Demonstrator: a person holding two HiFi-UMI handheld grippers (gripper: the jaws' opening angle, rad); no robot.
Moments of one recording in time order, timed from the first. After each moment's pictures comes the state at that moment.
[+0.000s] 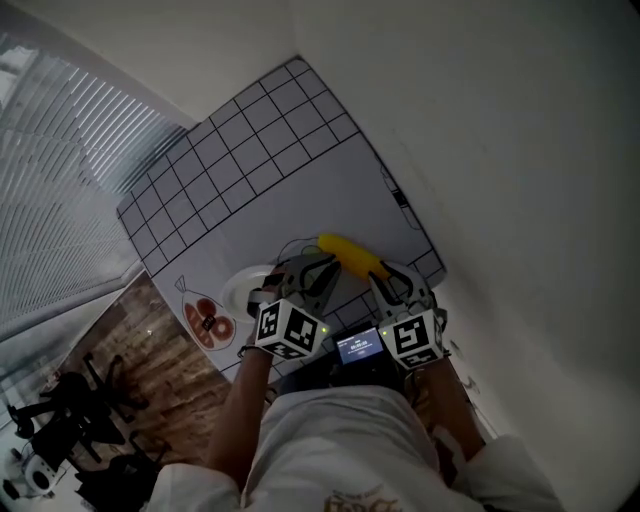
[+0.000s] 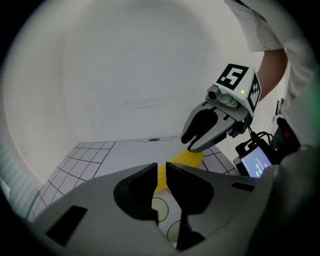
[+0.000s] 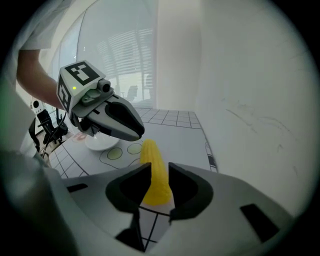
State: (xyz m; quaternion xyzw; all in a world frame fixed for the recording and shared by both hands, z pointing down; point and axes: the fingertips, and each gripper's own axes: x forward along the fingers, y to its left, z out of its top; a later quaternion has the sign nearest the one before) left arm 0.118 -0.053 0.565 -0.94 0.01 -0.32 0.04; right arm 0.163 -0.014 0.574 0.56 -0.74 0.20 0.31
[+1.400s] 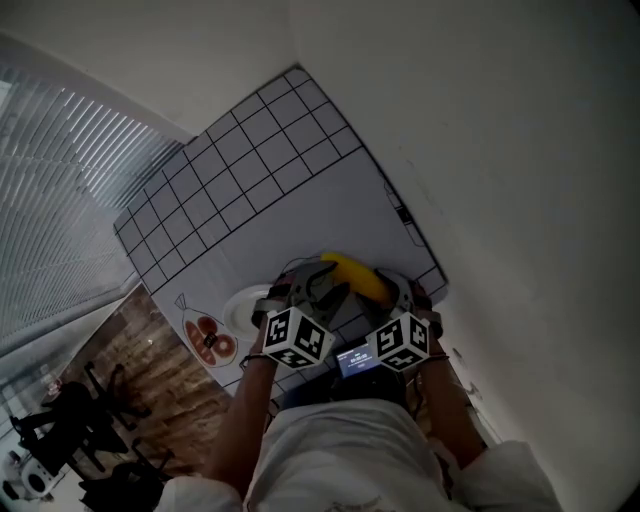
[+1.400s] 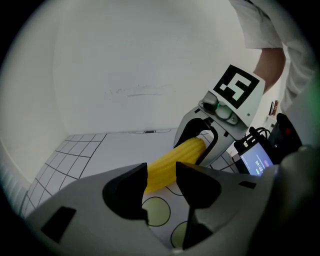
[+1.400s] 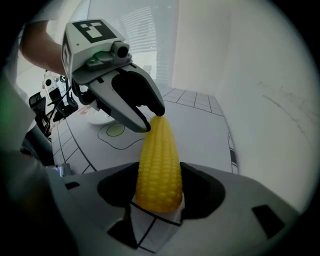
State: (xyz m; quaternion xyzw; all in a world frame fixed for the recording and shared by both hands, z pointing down) left arm 0.126 -0.055 0.594 -0.93 -0.03 -0.36 0.03; right arm 0.147 -0.019 0.632 0.47 -0.74 0.21 0.43
